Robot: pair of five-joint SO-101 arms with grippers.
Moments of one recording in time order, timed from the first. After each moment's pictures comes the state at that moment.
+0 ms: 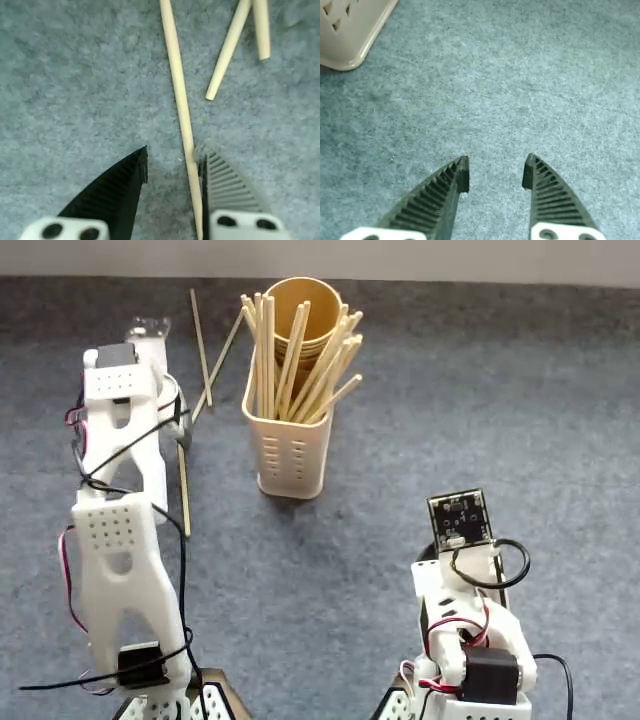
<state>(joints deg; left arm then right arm) -15.6 57.5 -56.1 92.9 -1.7 -1.2 -97.0 75.8 70.7 16.3</state>
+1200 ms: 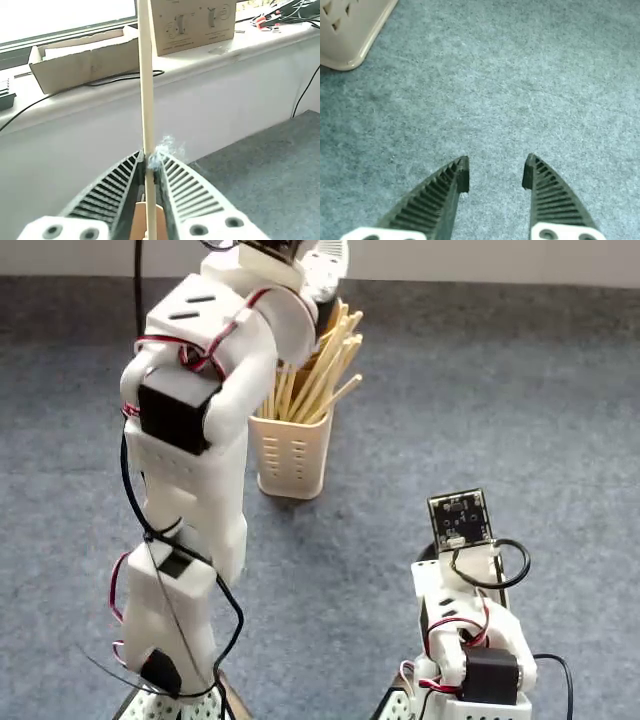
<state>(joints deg) 18.9 25.9 -92.3 82.2 -1.7 -1.2 -97.0 75.8 70.7 16.3</state>
